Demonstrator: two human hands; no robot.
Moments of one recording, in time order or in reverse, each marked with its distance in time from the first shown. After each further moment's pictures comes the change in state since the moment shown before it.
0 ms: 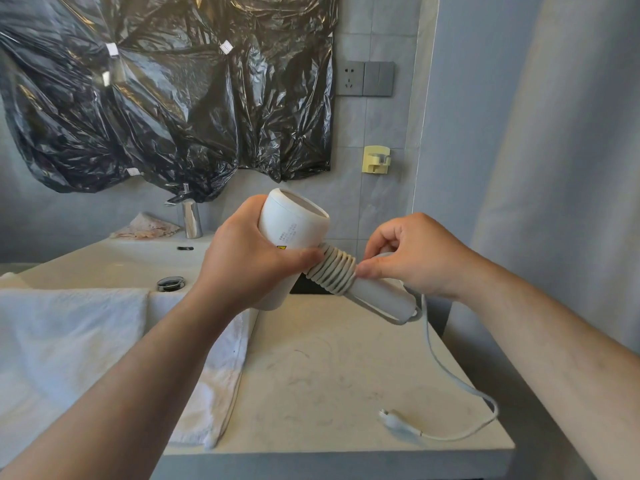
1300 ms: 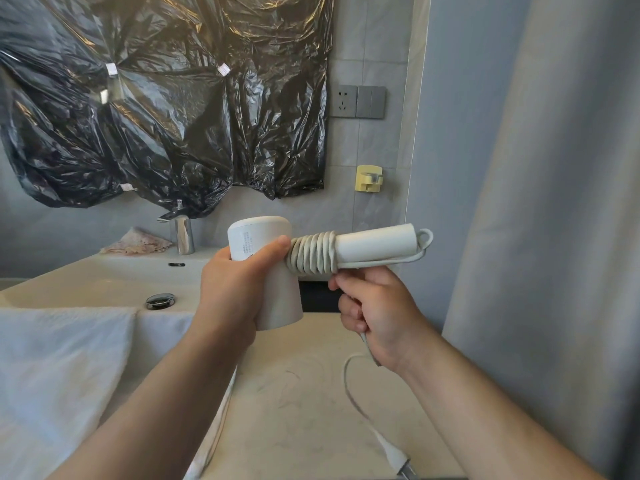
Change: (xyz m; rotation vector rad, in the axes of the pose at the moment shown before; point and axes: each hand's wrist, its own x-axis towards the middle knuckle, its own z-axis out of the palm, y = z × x) left_hand -0.003 0.000 0.022 -0.636 0.184 -0.463; right_hand -0.011 -0.006 0.061 1.058 0.132 0.209
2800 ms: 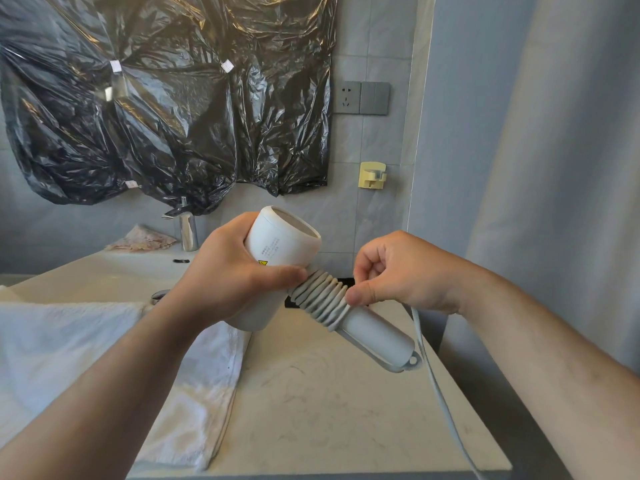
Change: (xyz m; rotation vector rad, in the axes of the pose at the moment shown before) left_hand 0.015 0.026 -0.034 0.550 -0.398 0.431; right_hand 0.006 -0.066 -0.020 -0.914 -0.382 -0.052
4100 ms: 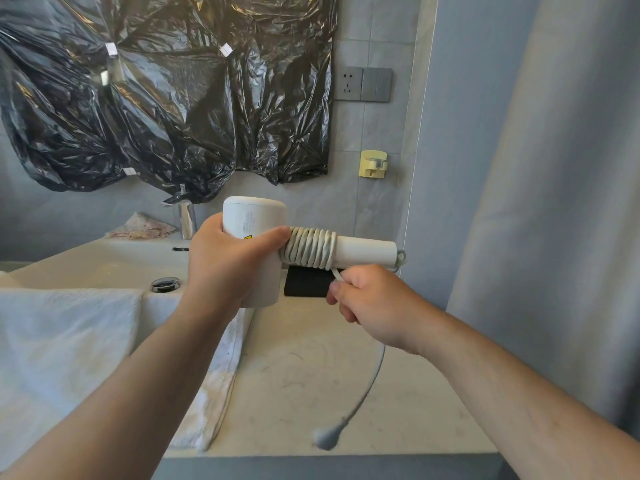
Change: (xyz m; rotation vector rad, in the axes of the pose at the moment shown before) left_hand 0.001 -0.015 0.025 -0.187 0.429 -0.292; right_hand -0.009 0.011 0.059 -0.019 0.130 0.192
